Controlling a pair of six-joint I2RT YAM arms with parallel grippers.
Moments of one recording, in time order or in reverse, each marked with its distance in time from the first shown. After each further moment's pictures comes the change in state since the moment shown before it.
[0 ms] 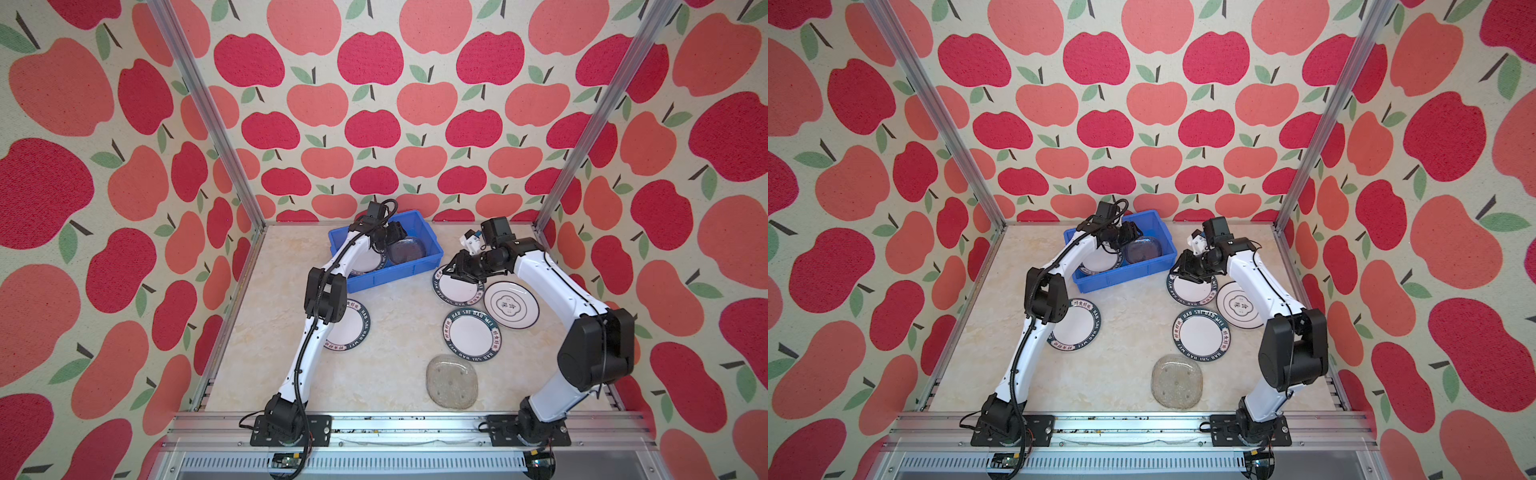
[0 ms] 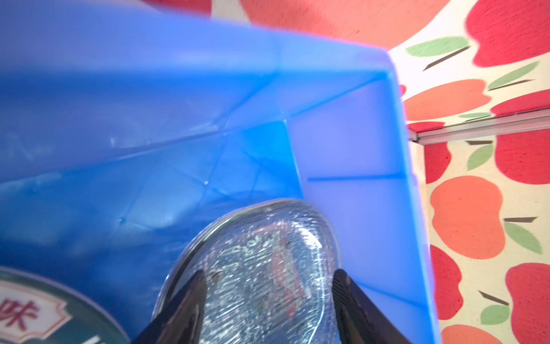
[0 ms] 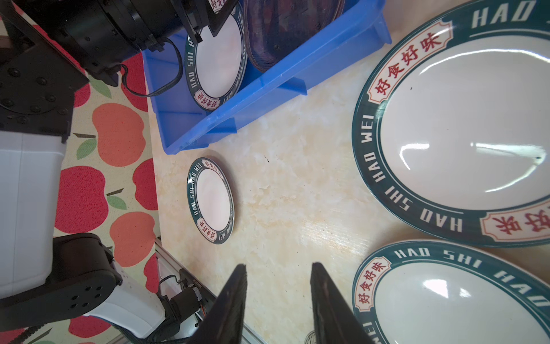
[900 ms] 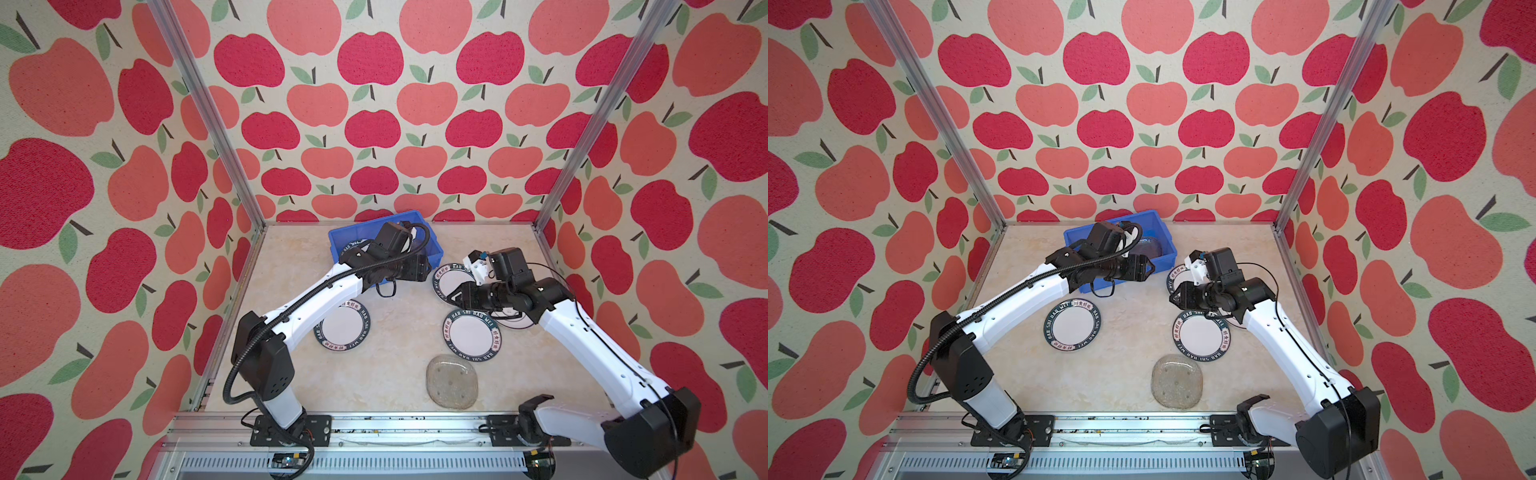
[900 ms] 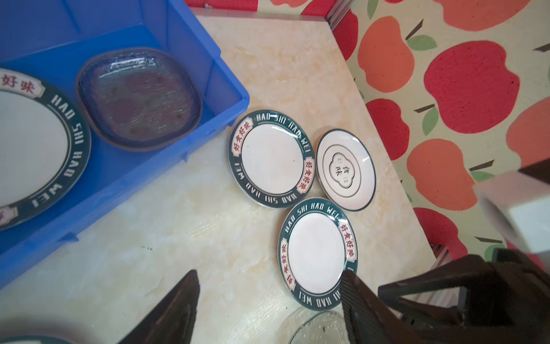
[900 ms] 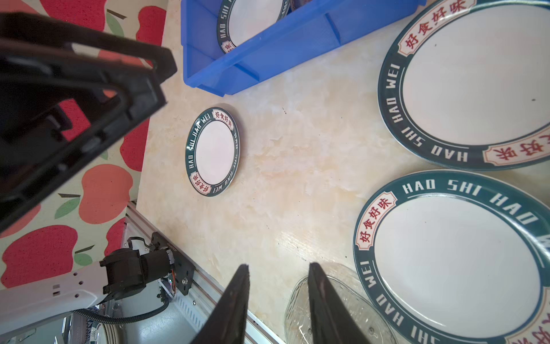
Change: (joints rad) left arm -0.364 -1.081 -1.120 -0.007 -0.240 0.179; right arm 0.166 -0.452 -0.353 0.029 0.141 -0.027
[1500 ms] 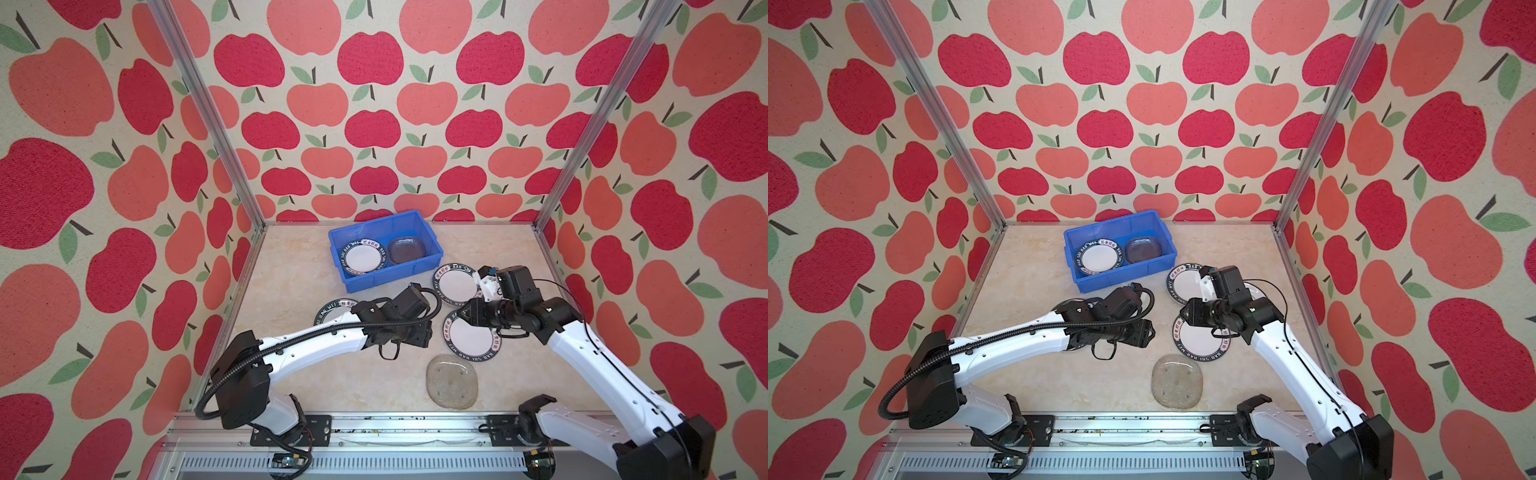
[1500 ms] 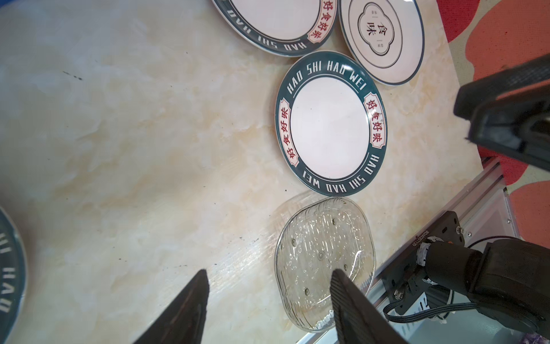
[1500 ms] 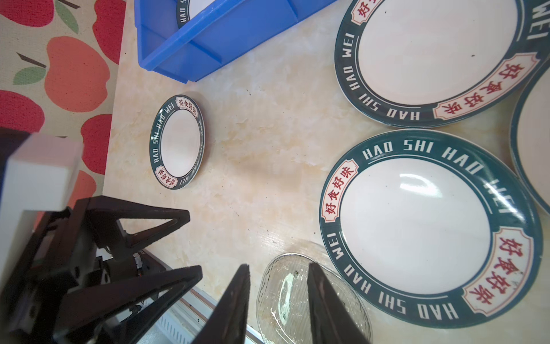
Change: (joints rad) left arm -0.308 -0.086 -0.336 0.076 -0.113 -0.232; right arm -0.031 -0.140 -0.158 0.003 0.065 0.000
